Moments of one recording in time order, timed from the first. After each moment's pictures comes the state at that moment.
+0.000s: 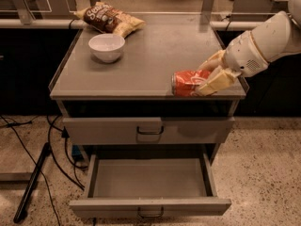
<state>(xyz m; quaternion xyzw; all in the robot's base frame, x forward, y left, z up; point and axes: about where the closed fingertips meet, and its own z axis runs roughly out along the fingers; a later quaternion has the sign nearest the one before) 0.559 -0.157 0.889 -0.62 0.70 0.17 0.31</state>
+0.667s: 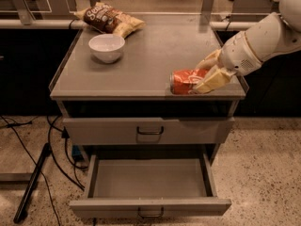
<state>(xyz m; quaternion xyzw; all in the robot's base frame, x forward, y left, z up) 0.575 -0.152 0.881 -0.63 0.70 0.16 0.31</state>
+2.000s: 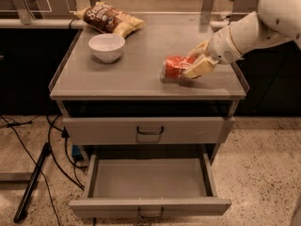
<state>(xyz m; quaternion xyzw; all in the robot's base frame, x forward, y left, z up) 0.661 -0.142 0.870 -0.60 0.69 0.16 0.36</state>
